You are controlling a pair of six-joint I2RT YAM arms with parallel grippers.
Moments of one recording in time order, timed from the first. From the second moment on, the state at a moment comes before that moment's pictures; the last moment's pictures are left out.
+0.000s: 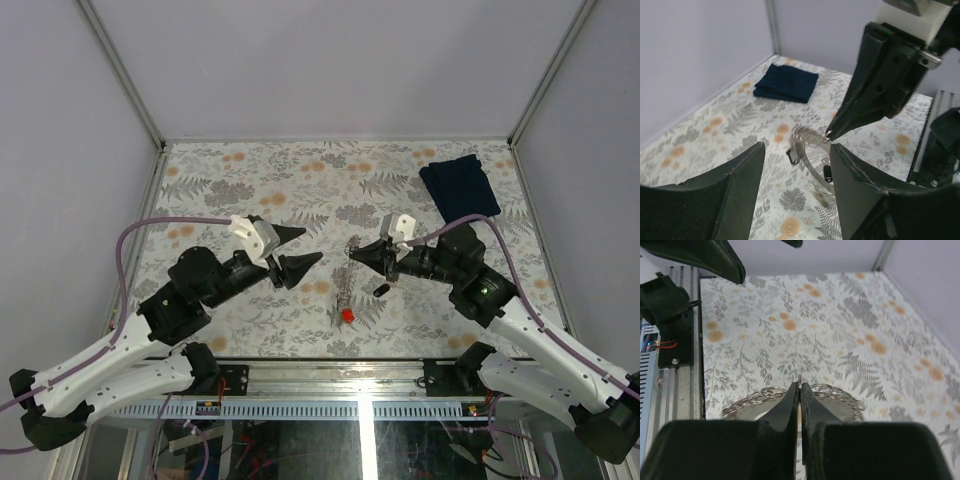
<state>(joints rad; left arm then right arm) -0.95 0.73 0.80 0.00 0.02 0.04 0.71 0.87 0.75 -0.02 -0.51 -0.17</state>
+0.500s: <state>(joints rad) -0.95 0.72 0.95 -0.01 0.40 0.15 0.71 0.82 0.77 0.36 -0.82 -0.08</state>
